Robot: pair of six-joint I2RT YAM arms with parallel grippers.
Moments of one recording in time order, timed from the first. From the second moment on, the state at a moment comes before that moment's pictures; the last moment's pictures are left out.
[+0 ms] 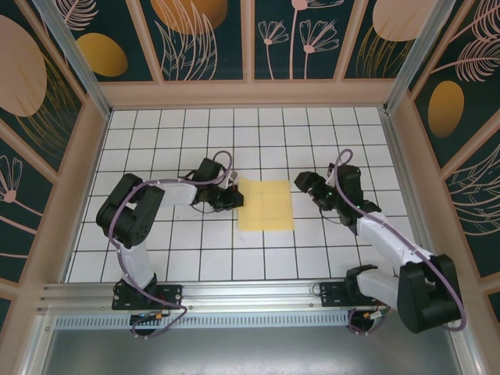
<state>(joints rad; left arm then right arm) -0.51 1.87 0.91 -0.08 0.62 -0.64 0.28 1.14 0.53 -0.03 -0.38 0.88</state>
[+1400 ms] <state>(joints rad) -0.60 1.89 1.05 0.10 0.81 -0.80 0.28 1.44 0.52 0.24 -0.58 0.92</state>
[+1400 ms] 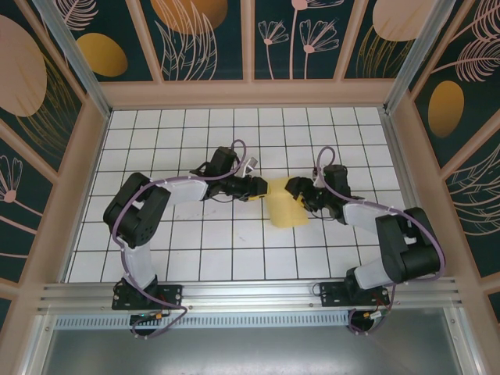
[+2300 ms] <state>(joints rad) -0.60 1.93 1.09 -0.03 0.70 -0.74 0.36 1.57 0.64 0.00 -0.47 0.85</state>
